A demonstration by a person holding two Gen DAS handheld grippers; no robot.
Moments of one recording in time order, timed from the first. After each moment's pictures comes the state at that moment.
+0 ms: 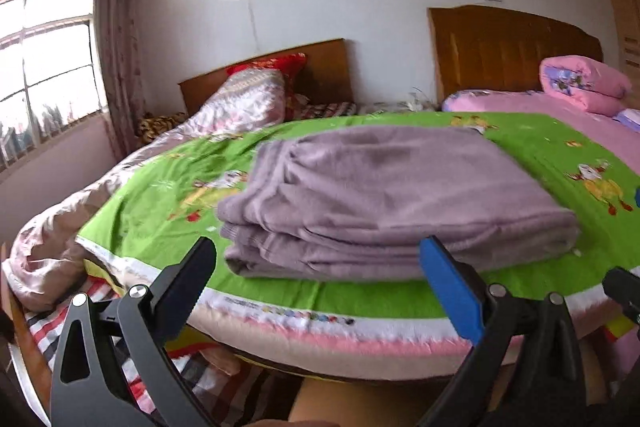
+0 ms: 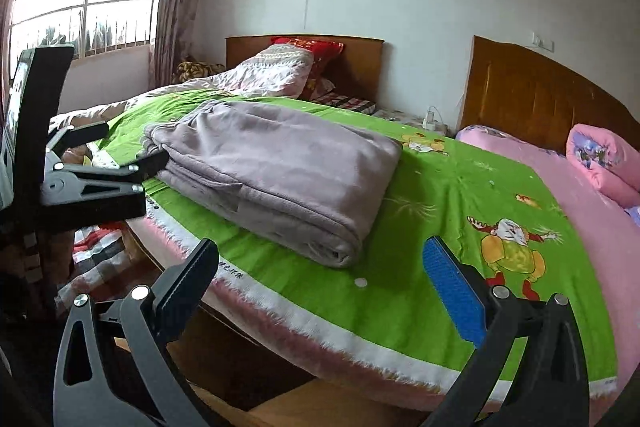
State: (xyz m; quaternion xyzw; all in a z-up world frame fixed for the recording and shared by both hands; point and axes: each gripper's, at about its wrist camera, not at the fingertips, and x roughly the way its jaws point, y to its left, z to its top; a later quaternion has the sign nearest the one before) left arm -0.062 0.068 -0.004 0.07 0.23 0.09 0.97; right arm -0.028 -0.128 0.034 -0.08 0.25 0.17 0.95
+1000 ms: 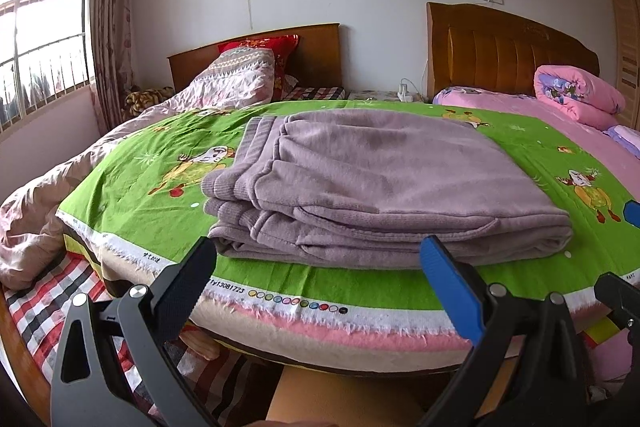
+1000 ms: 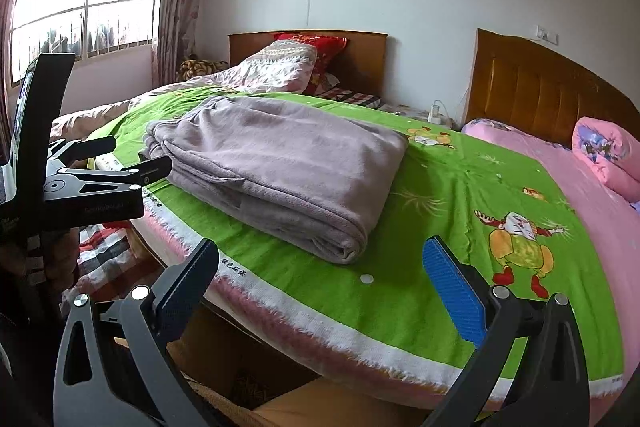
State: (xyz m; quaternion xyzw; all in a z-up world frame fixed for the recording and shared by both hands) left arm -0.058 0.079 -0.013 0.02 0.26 0.08 0.96; right arm -0.026 -0.123 0.029 -0.08 0.26 0.18 0.95
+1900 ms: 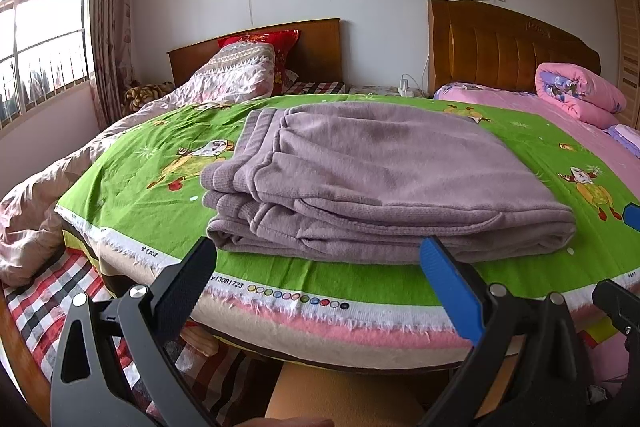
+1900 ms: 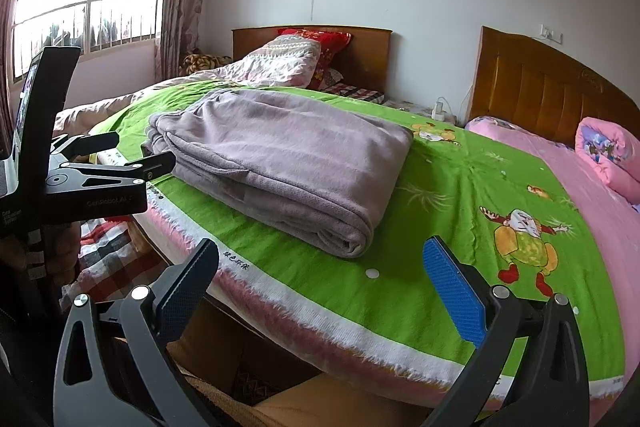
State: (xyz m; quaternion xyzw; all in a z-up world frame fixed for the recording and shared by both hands) left arm -0.059 0.080 -0.018 0.02 0.27 0.08 0.96; right arm -0.025 -0.121 0.025 -0.08 0.26 0.19 0.94
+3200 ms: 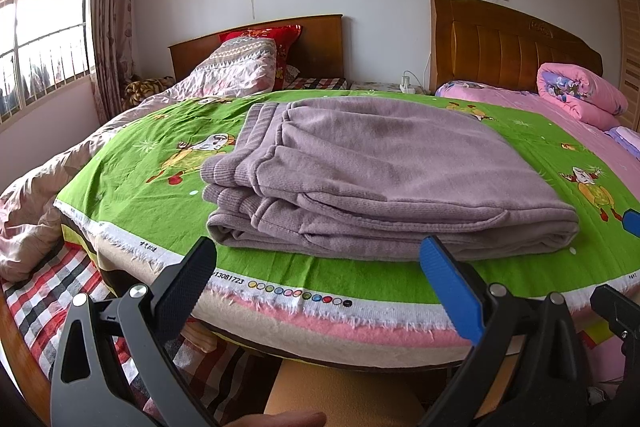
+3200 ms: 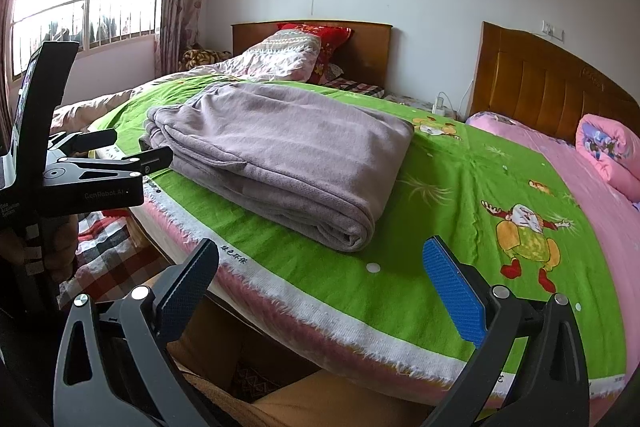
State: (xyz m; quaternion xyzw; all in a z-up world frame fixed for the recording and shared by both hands) left arm -0.057 0.082 -0.020 0.02 0.27 0.08 0.96; right arm -0.020 -0.129 0.020 -0.08 0.27 0.19 0.94
